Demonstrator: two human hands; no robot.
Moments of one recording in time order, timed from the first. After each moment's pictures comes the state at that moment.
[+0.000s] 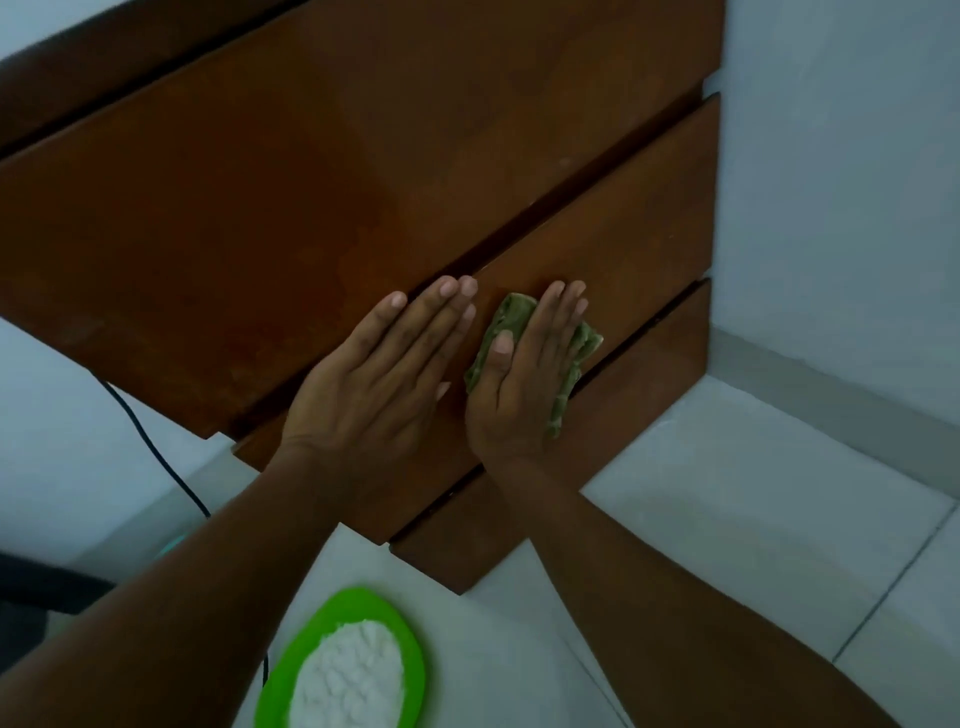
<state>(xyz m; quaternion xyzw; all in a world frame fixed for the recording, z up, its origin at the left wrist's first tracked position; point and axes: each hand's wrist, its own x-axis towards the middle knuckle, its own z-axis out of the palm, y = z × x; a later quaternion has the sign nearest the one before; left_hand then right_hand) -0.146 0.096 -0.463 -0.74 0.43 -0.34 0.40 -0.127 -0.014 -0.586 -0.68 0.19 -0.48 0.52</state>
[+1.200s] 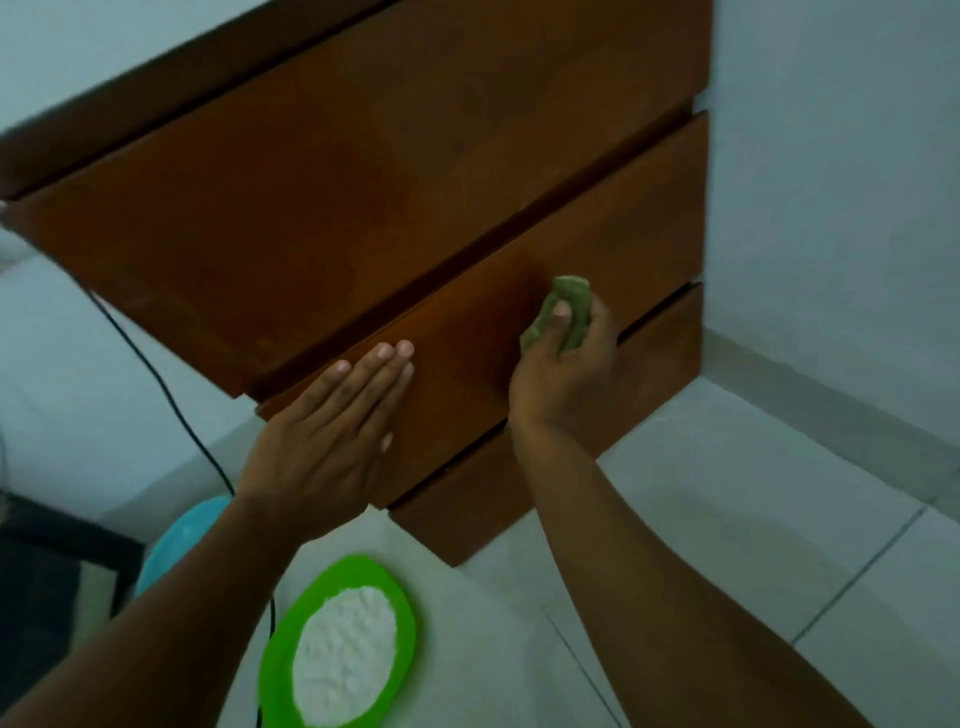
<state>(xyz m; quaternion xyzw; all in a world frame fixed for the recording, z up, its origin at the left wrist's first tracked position) -0.193 0.186 -0.466 -0.82 0.42 -0.25 0.29 -0.176 -0.022 -0.528 -0.50 0.29 -0.45 0.68</state>
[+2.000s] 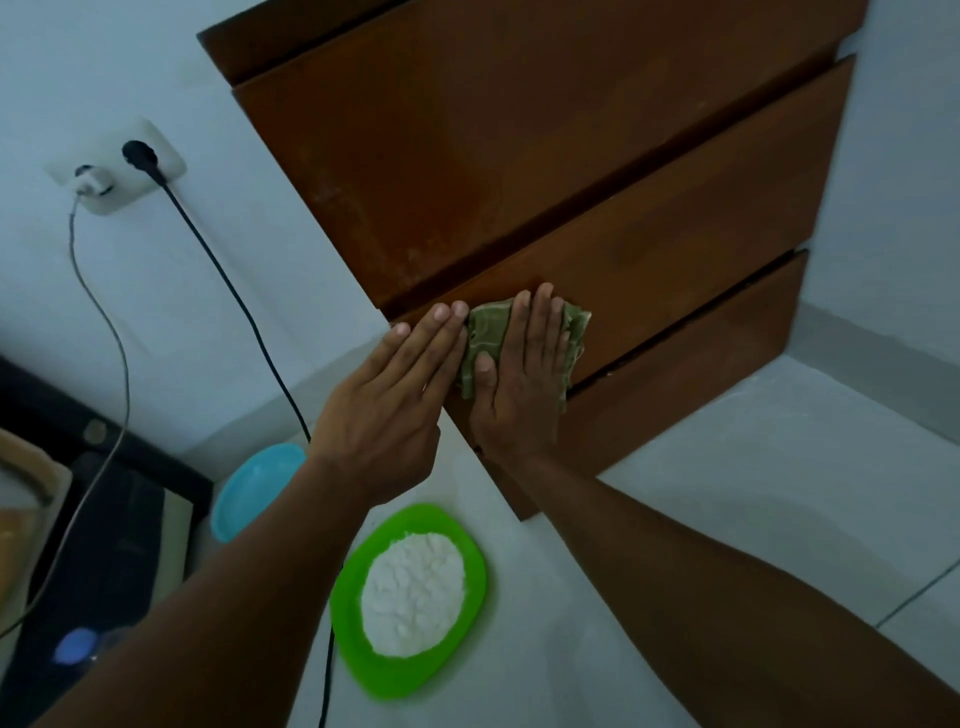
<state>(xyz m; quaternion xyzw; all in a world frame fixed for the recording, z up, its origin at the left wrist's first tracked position) -0.222 0.245 -0.470 -0.86 0.38 -0.22 0.27 -0.177 0.115 -0.584 -0.80 0.05 -0.45 0.38</state>
